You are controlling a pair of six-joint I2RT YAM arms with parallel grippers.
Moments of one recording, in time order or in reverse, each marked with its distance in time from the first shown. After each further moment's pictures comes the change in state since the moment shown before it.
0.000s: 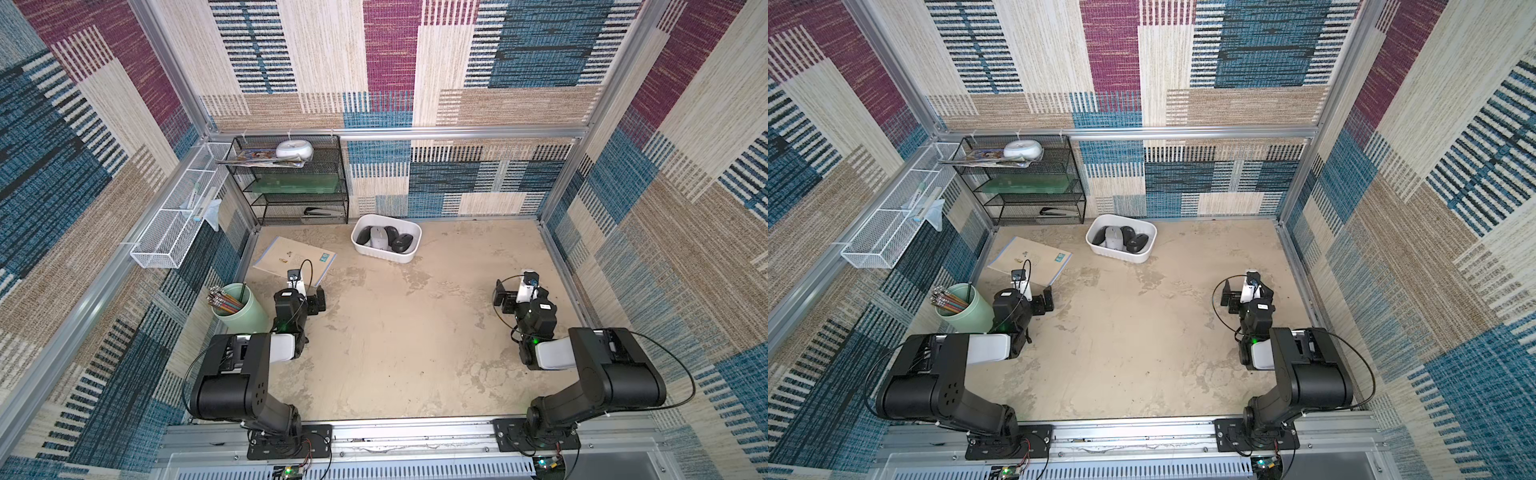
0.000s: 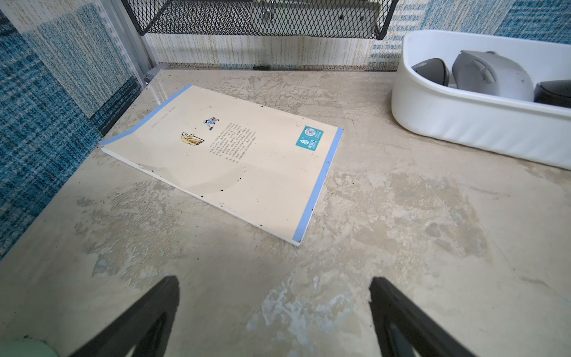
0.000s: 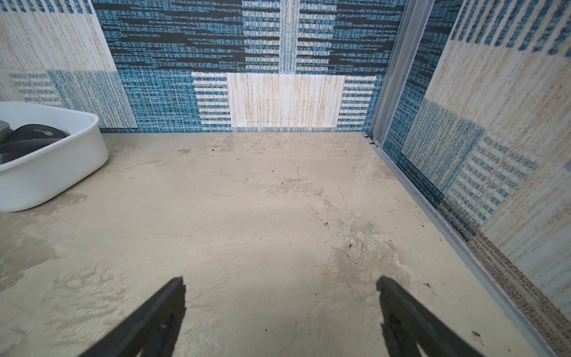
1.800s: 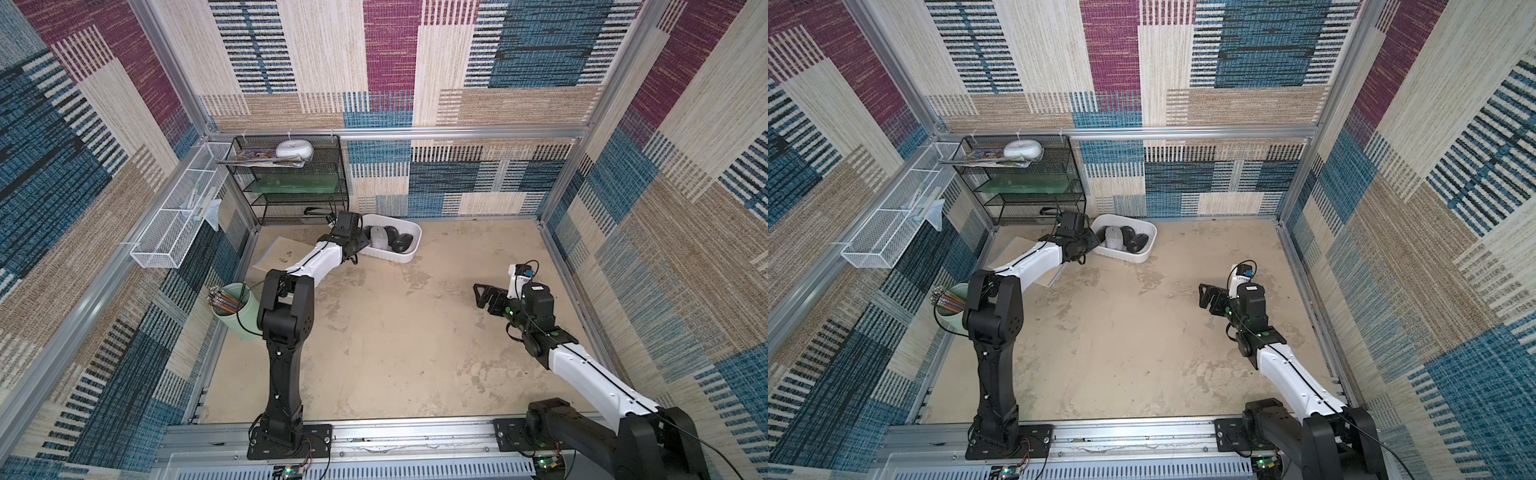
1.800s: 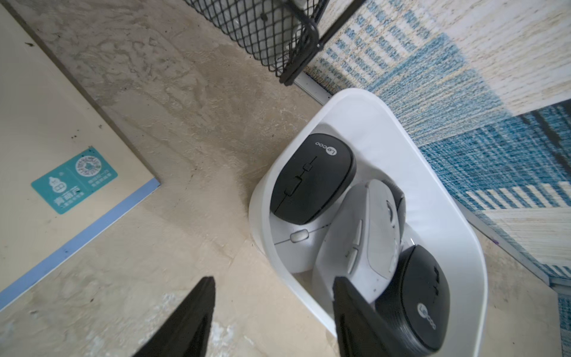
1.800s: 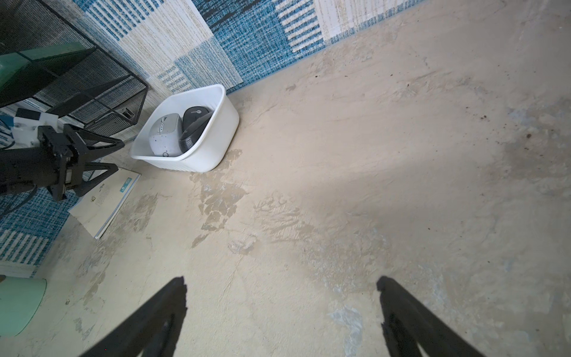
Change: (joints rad) left arm -0.278 0.657 1.318 -1.057 -0.072 -0.790; right arm 0.178 -0.459 0.240 -0.997 -0.199 0.472
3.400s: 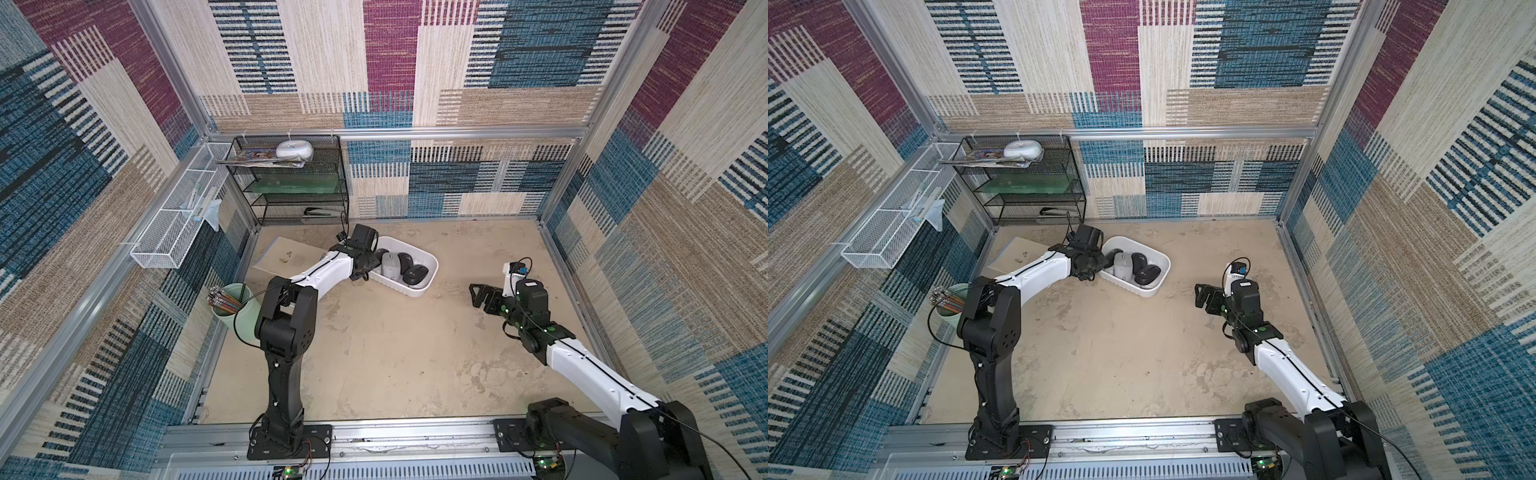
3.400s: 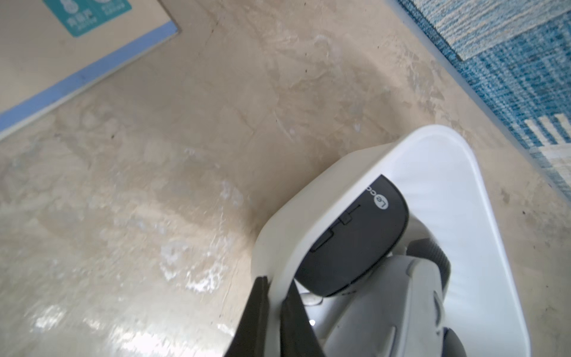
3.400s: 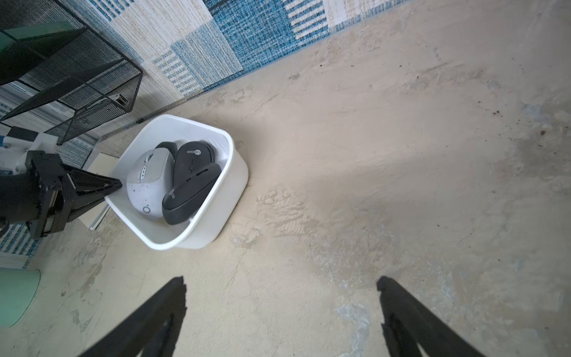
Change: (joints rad) left arm -0.133 -0.181 -0.245 -0.130 -0.024 -0.133; right arm 0.055 0.037 0.055 -0.071 0.035 0.000
